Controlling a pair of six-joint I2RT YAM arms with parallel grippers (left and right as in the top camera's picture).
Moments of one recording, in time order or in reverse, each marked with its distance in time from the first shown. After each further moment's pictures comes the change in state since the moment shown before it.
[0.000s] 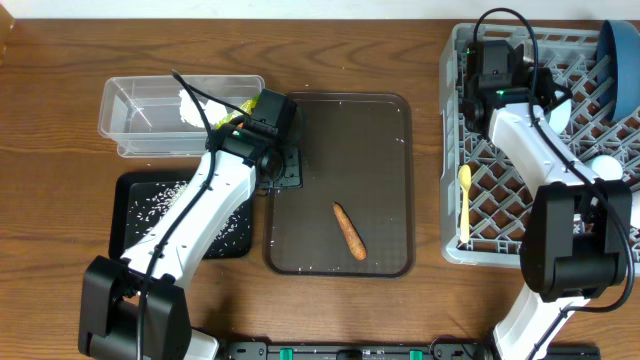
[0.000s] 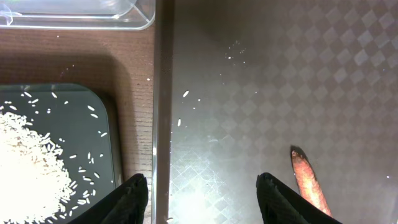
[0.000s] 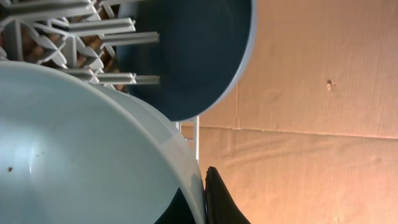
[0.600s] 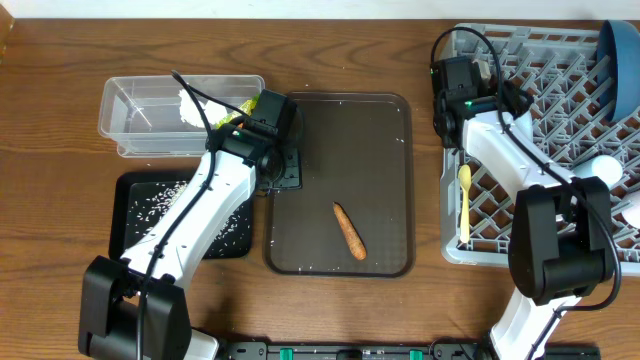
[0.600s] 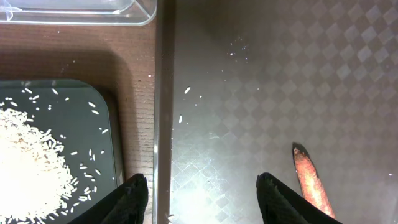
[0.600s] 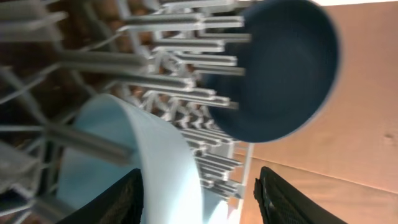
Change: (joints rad) left arm 0.000 0.000 0.000 -0.011 0.000 0.000; right arm 0.109 0.000 -0.044 -0.113 -0.230 0.093
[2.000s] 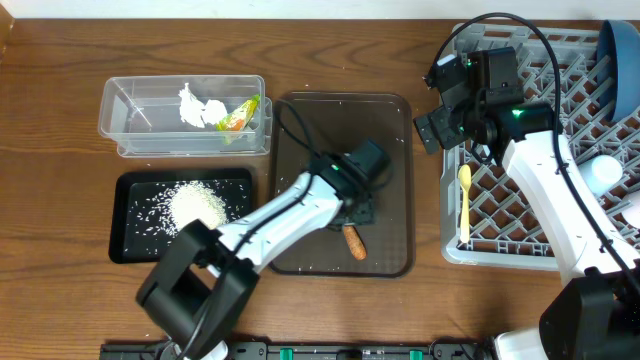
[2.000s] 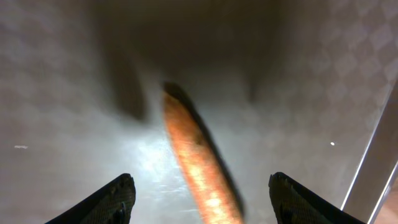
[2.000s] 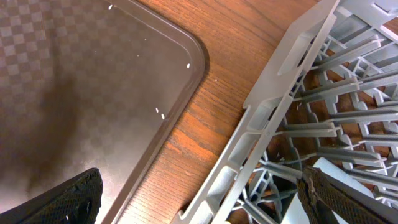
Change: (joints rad) left arm -0.393 0.210 0.000 0.115 0.005 -0.431; right arm -0.027 -0.315 -0.010 -0.171 -1.099 0.119
